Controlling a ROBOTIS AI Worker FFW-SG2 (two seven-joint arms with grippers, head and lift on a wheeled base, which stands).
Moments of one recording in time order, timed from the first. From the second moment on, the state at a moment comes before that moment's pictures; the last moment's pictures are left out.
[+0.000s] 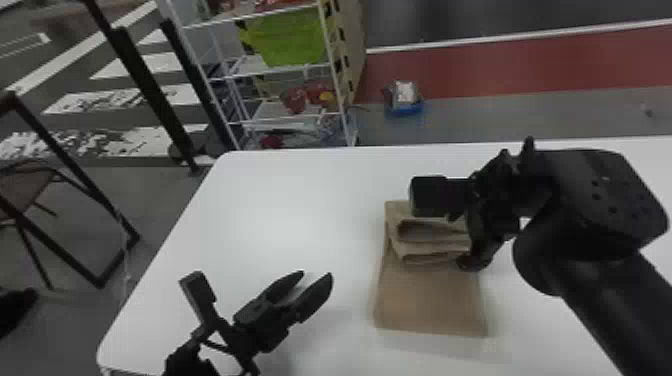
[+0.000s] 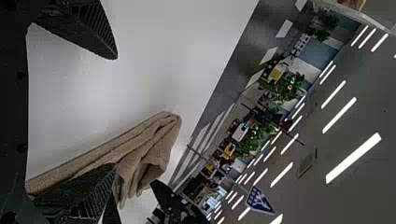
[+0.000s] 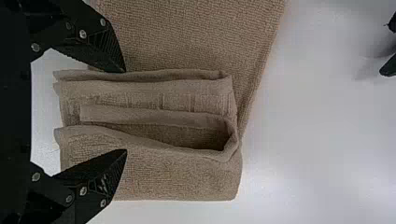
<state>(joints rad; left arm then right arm) 0.36 0.00 0.40 -1.83 0.41 0.48 -0.76 -0.45 0.00 0.51 -1.39 1.16 0.31 1.36</state>
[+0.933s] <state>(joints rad) 0.35 0.00 0.40 -1.83 0.41 0.48 -0.76 -0.50 0.00 0.51 -1.36 1.13 0.41 1.36</state>
